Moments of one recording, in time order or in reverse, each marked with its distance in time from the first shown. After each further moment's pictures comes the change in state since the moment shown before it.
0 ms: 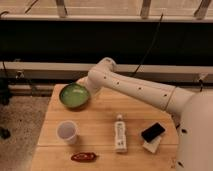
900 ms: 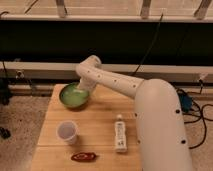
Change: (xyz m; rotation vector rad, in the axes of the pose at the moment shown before) arm 0.031 0.013 0.075 -0.292 0.006 -0.099
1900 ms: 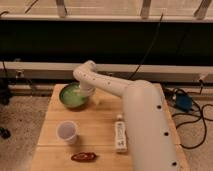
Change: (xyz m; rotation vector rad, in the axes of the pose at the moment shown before) arm -0.016 0.011 0.050 -0.113 -0.073 -0.058
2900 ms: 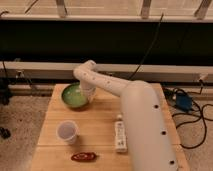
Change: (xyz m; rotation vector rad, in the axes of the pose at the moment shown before) arm 0.003 0.005 -0.012 0.007 -0.012 -0.026
